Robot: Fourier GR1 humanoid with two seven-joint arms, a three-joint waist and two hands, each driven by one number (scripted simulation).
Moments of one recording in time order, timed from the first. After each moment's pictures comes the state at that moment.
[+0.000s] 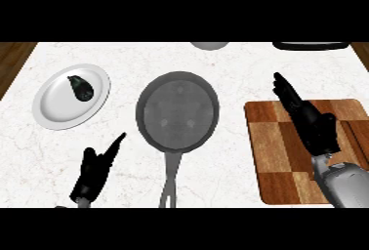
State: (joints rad) left arm 0.00 0.31 -0.35 -1.34 0.23 0.07 0.15; right arm -0.27 -0.45 0.28 -1.55 -0.16 -0.14 0.15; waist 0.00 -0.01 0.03
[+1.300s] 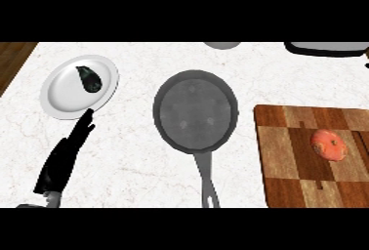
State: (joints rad) left arm 0.00 0.42 -0.25 -1.57 0.03 0.22 0.14; right arm -0.46 -1.02 0.11 -1.02 -0.08 0.70 -0.28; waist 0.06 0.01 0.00
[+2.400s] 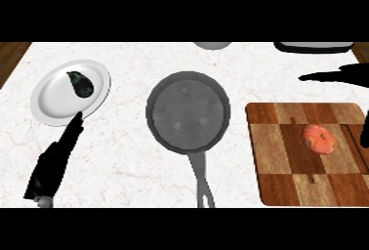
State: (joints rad) left arm 0.05 0.40 -0.17 -1.59 0.01 0.18 0.13; right arm -0.75 -0.88 0.40 -1.04 0.28 0.89 -0.16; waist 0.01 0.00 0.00
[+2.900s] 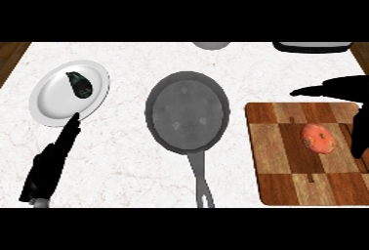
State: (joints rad) left arm 0.07 0.39 -0.14 -1.62 -0.01 0.15 0.15; right arm -0.70 -0.85 0.43 -1.12 0.40 0.93 -0.11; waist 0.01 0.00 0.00
